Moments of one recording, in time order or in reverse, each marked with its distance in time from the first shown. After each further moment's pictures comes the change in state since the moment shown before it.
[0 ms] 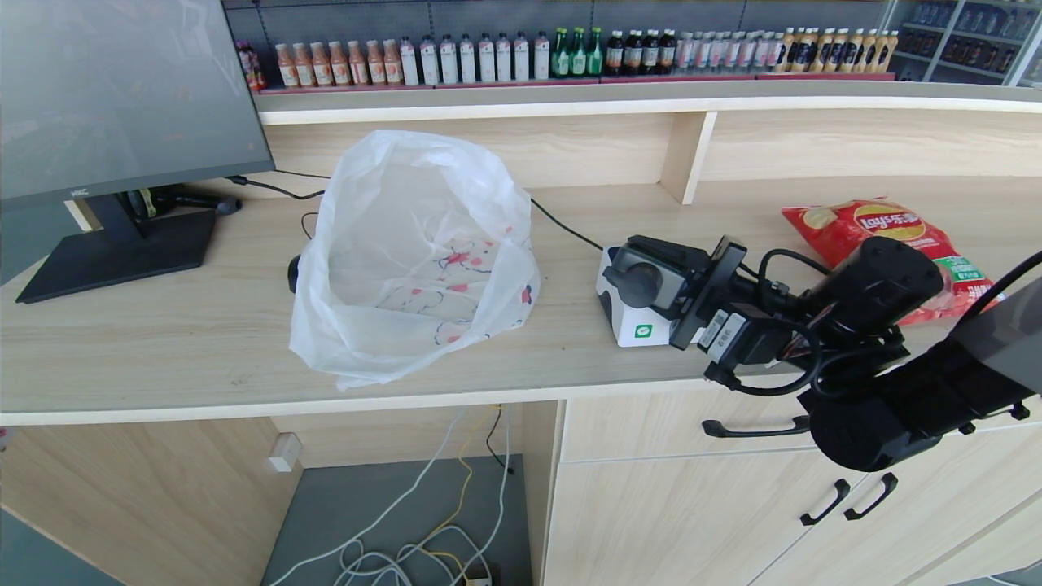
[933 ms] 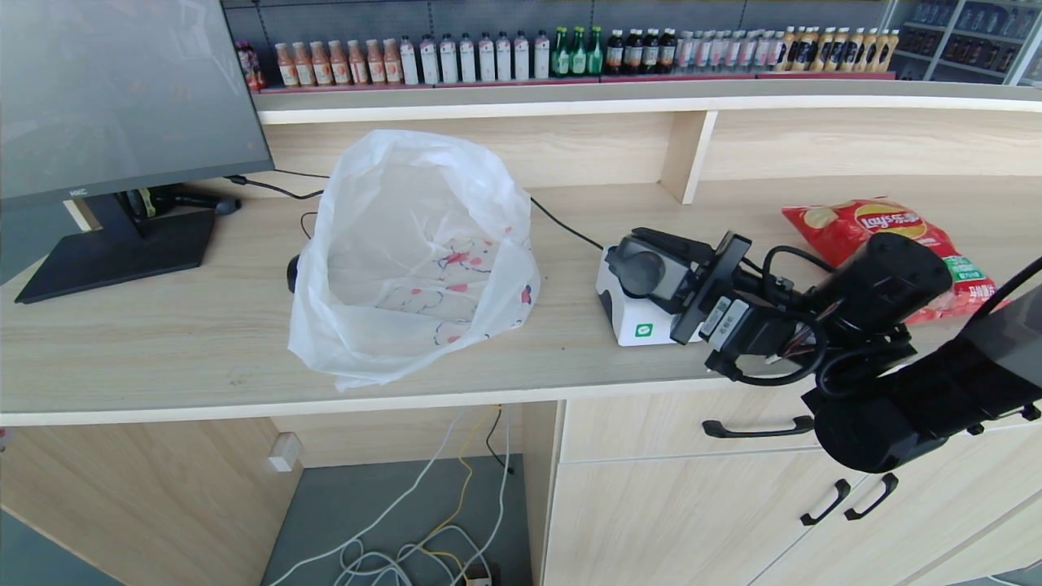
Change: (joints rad) left arm 0.000 0.000 0.000 0.000 0.000 0.000; right arm 0.024 -0.037 0.015 0.004 -0.053 0.044
